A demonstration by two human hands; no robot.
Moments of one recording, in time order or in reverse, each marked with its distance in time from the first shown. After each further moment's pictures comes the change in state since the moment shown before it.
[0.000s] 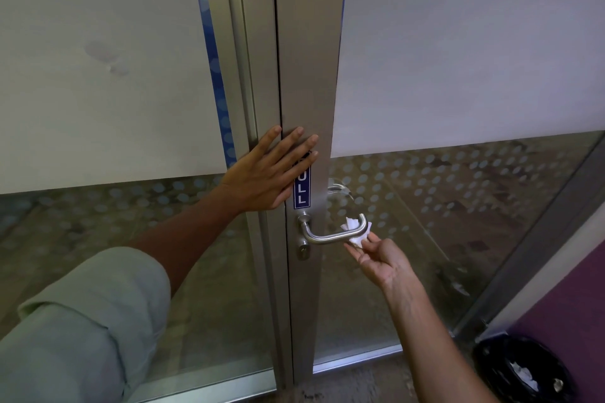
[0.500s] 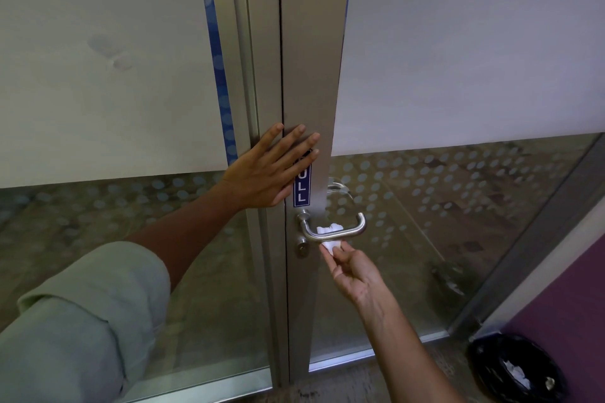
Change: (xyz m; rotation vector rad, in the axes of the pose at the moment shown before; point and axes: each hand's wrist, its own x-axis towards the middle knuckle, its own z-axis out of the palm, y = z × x) left_hand 0.000 -0.002 0.000 -0.014 -0.002 0.000; right_hand -0.003 0.053 0.004 0.058 -0.082 0.040
